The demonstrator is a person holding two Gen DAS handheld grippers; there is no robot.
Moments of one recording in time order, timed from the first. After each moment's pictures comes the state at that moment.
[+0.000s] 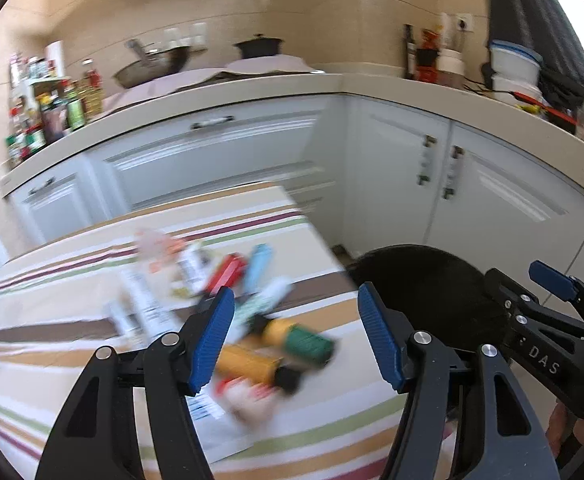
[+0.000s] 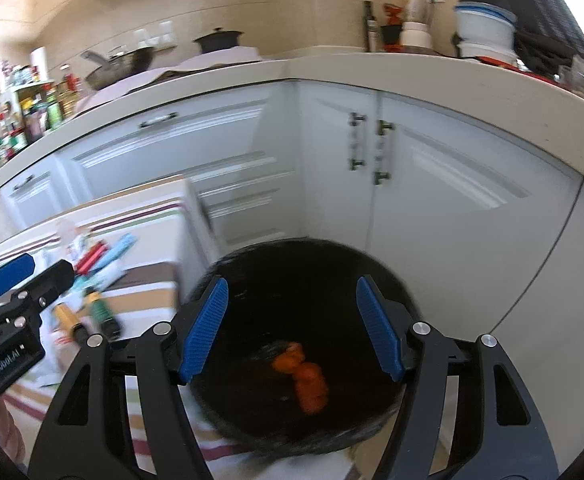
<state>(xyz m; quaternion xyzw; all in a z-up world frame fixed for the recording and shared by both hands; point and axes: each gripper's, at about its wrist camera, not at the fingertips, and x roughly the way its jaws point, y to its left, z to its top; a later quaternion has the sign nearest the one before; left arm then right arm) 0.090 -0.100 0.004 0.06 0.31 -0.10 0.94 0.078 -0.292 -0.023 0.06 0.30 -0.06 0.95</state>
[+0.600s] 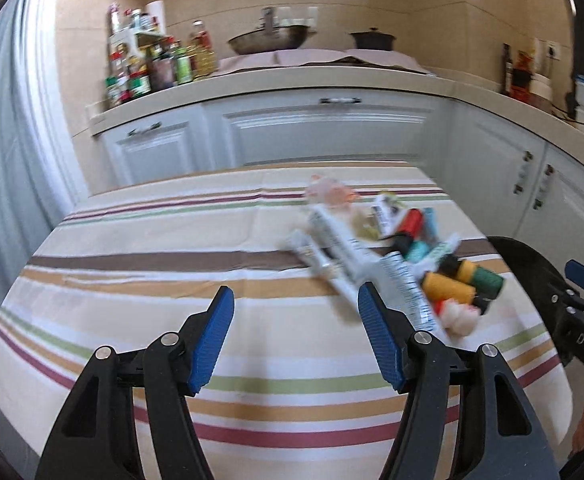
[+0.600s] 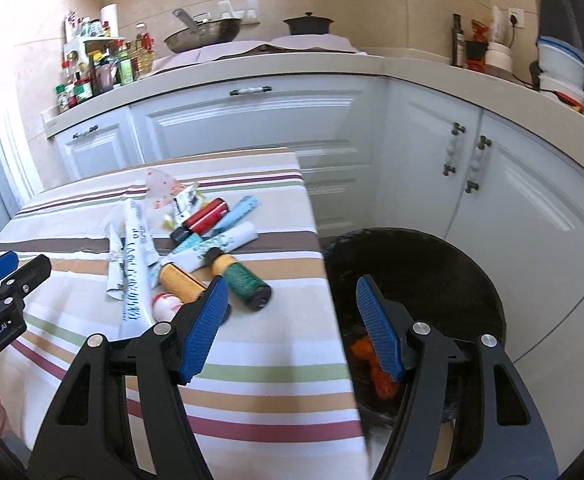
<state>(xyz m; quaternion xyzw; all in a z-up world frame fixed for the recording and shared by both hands) 0.055 0.033 -0.010 0.01 0.32 0.04 0.94 0.071 -0.185 -0.023 0.01 0.32 0.03 0.95</state>
